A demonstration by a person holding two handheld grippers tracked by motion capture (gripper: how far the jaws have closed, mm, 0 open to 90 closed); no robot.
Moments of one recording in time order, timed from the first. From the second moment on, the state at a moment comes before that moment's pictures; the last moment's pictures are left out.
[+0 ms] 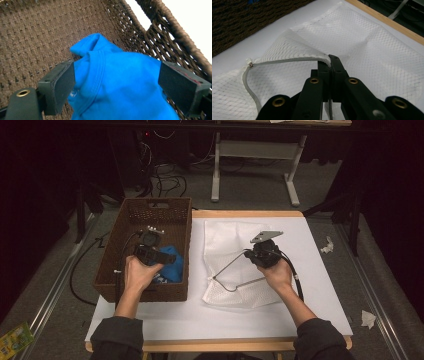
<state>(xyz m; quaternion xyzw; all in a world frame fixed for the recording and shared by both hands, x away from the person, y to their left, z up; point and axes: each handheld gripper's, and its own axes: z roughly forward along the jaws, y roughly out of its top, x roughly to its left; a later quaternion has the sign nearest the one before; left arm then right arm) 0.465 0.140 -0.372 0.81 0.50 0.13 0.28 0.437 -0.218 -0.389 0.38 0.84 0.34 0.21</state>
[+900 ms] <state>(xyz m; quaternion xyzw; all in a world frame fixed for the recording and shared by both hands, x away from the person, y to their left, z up) 0.503 0.143 -0.413 0.80 0.56 0.05 0.20 0.439 -0.226 -0.389 0.38 0.84 0.34 0.21</state>
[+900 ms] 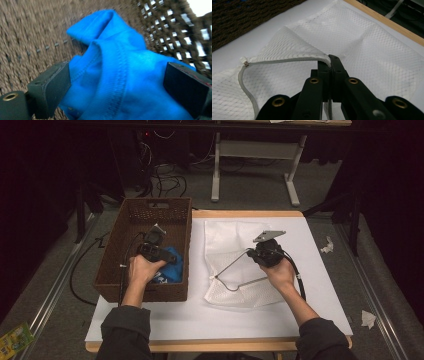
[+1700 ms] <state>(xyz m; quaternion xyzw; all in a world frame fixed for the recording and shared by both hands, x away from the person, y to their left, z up) 0.507 0.128 -0.446 0.81 0.57 0.05 0.11 0.436 -0.219 -0.389 0.38 0.84 0.33 0.21</state>
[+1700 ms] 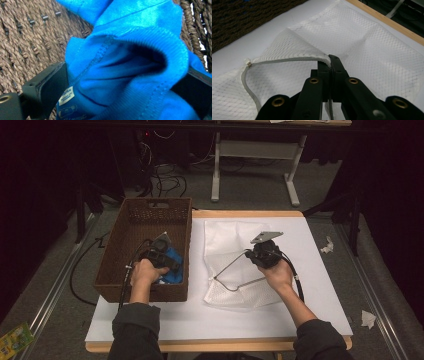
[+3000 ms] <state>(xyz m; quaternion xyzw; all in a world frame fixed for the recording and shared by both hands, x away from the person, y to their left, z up) 0.502 0.117 -0.434 0.85 0.51 0.04 0.12 0.435 -0.213 -0.382 0.37 0.84 0.34 0.21</state>
